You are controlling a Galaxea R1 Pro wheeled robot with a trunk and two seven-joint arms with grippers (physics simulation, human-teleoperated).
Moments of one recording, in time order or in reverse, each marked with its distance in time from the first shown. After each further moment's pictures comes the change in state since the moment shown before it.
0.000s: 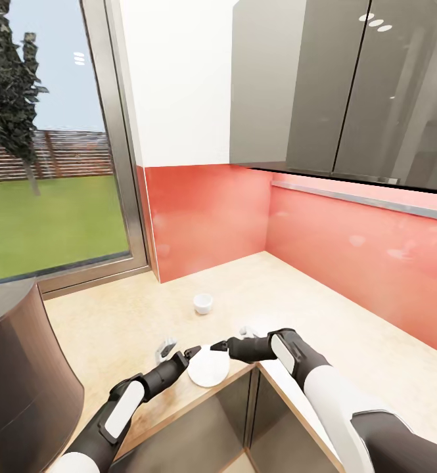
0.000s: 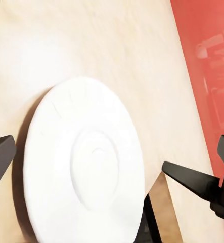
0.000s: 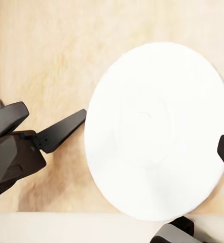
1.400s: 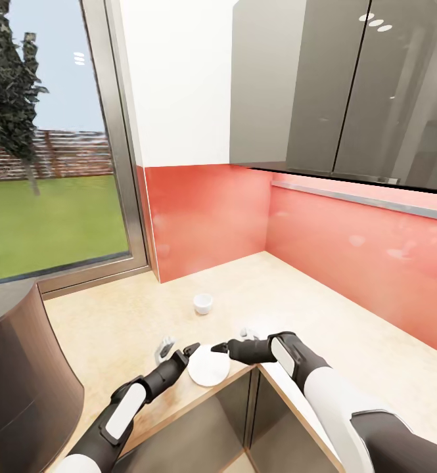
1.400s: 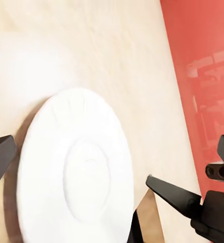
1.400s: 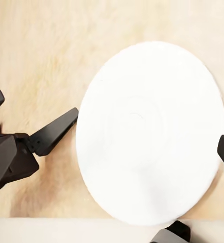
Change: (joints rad) left arm 0.003 -0.011 -0.004 0.023 0.084 -0.063 0.000; right arm 0.001 0.000 0.000 0.033 0.001 -0.056 -0.004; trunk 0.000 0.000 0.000
